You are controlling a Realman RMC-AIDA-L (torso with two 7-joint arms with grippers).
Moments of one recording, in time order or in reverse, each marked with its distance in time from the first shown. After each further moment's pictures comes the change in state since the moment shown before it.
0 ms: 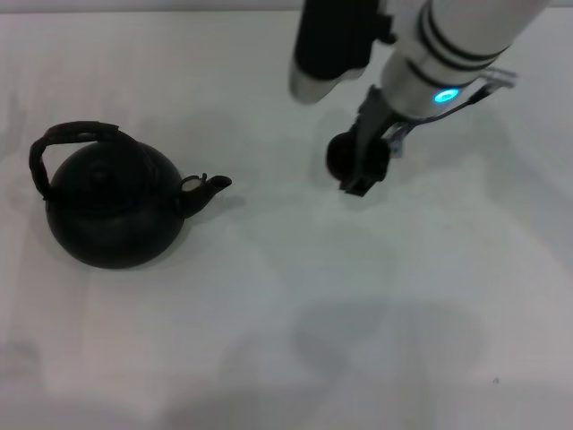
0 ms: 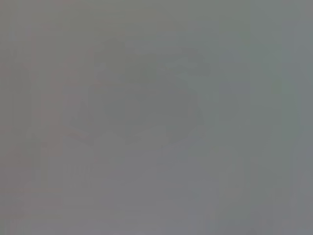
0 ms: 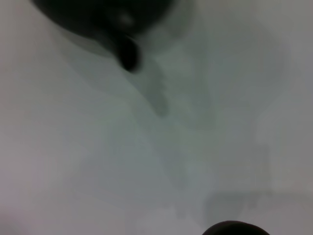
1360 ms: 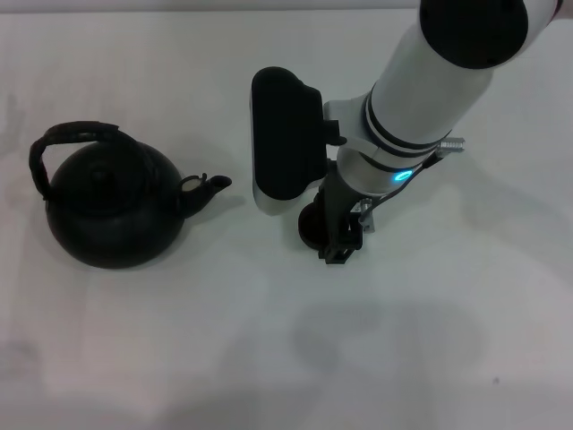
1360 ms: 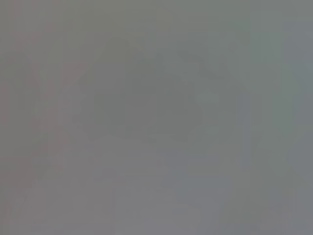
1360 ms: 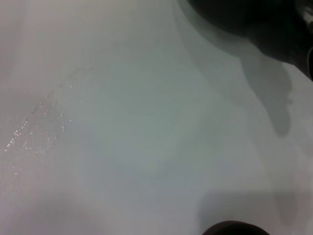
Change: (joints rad) left arm 0.000 -0.002 -0.006 0.001 -0.006 -0.003 0.003; right arm 0.040 0.000 -0.335 0.047 0.172 -0.137 -0.007
